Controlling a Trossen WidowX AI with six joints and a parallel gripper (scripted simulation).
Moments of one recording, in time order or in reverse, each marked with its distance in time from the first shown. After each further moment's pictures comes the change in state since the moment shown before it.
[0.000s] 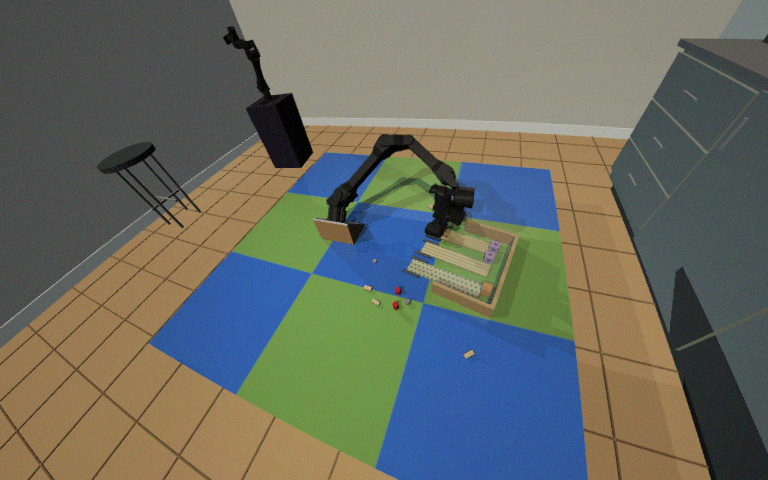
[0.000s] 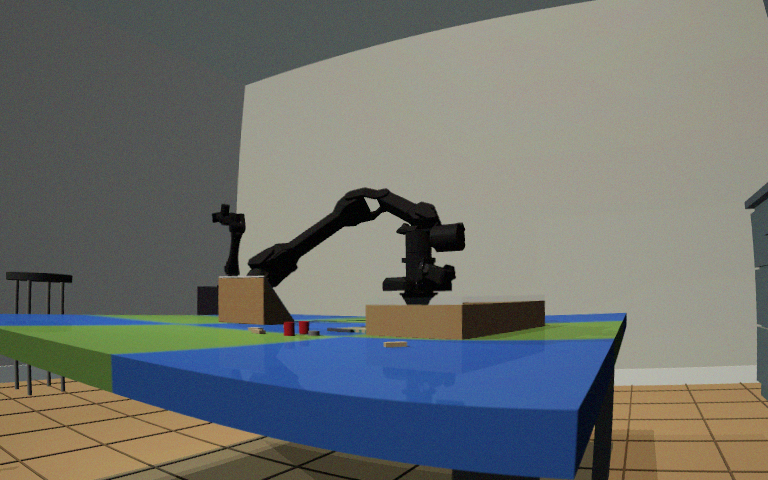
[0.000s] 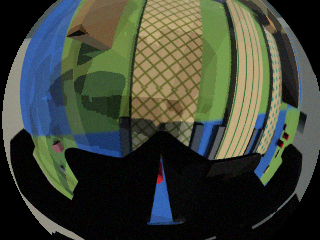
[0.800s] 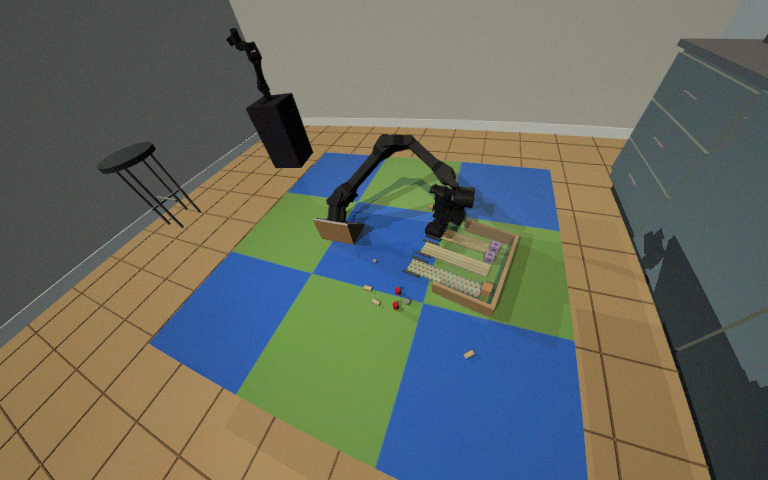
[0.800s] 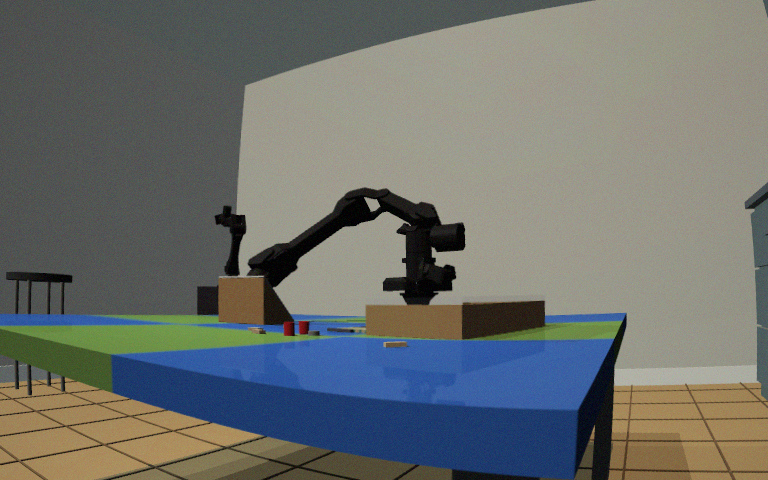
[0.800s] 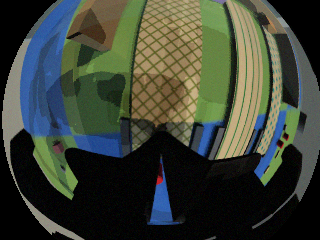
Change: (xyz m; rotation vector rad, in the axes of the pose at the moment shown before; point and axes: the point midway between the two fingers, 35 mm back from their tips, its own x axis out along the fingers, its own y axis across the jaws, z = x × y) arm 0.001 0.000 0.001 0.002 -0.003 0.000
